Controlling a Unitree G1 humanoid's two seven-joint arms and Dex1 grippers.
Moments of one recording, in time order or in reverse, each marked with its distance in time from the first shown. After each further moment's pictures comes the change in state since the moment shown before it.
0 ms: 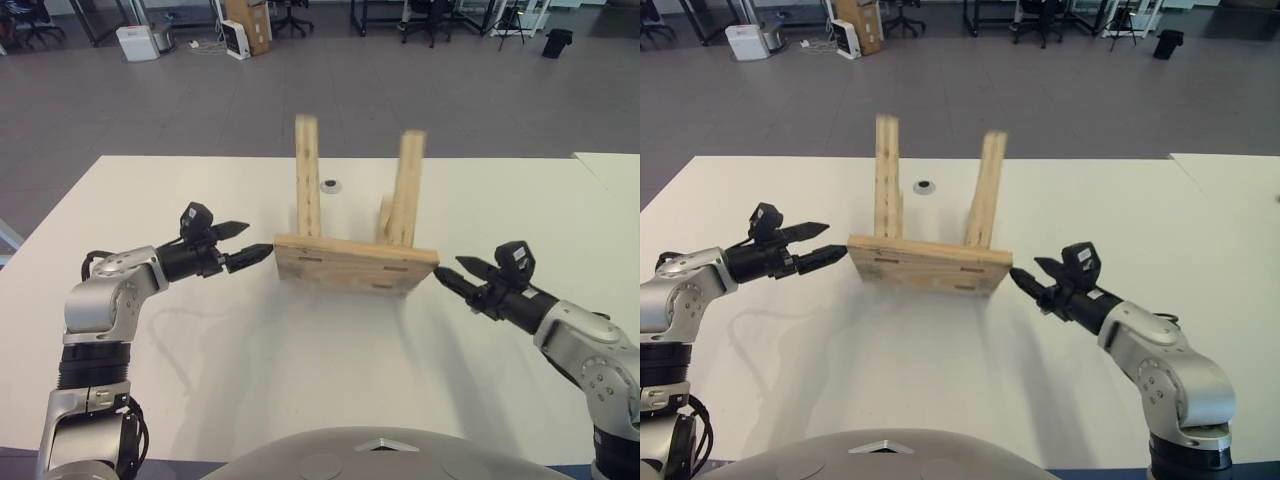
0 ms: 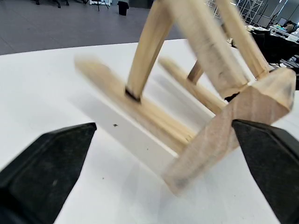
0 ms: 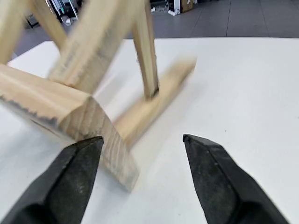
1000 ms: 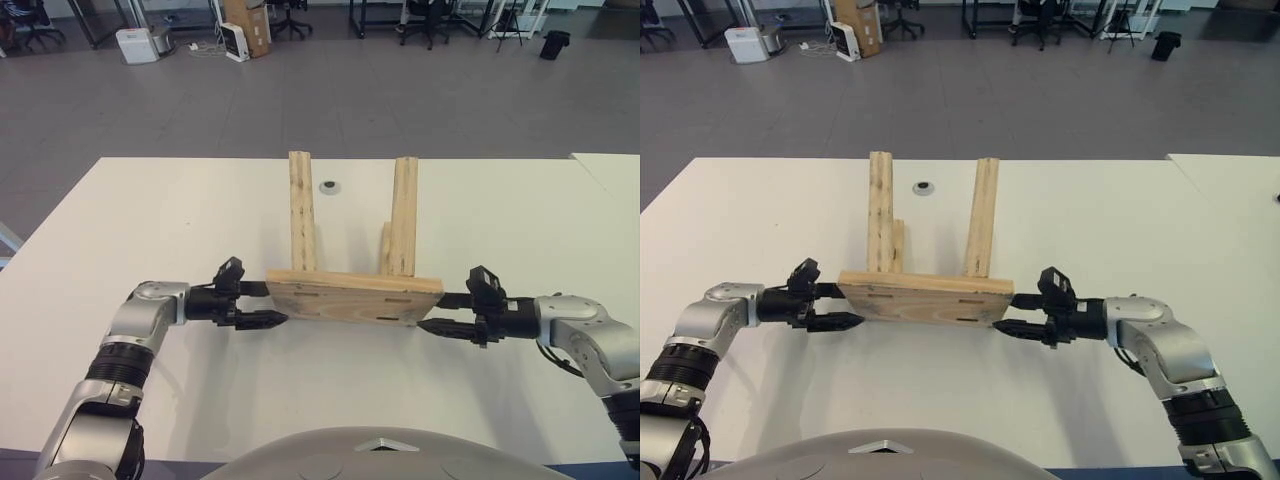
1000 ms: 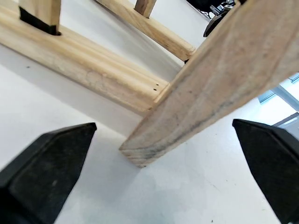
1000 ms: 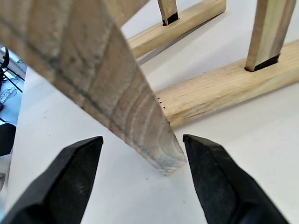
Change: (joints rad) left arm -0.030 0.018 -0.285 0.369 0.081 -0.251 -0.407; right arm -0.106 -0.278 0.391 0.475 -0.148 -0.369 0.677
